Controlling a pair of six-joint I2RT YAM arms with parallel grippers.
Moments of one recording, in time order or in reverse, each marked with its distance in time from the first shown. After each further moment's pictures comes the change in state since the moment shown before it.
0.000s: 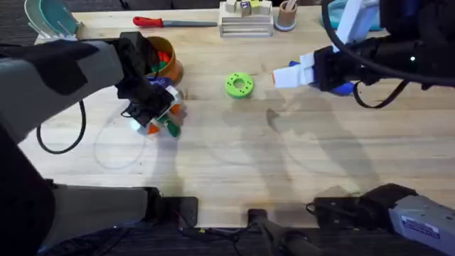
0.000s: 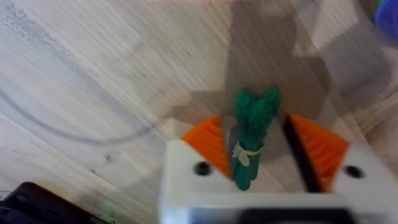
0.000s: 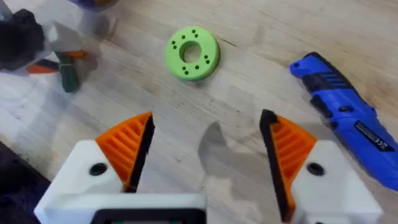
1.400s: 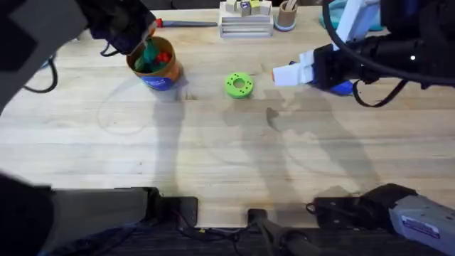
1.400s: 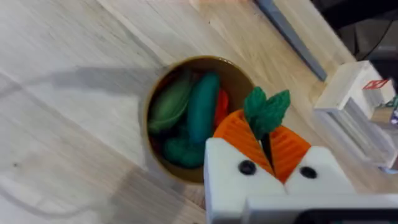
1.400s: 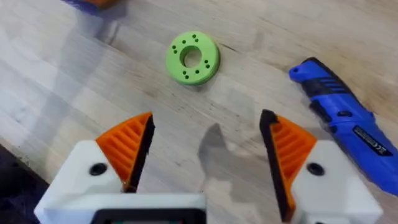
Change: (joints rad) left arm 0.001 -0.030 0.365 0.248 -0.066 0.124; right arm 0.000 0.000 0.000 0.017 0.000 0.000
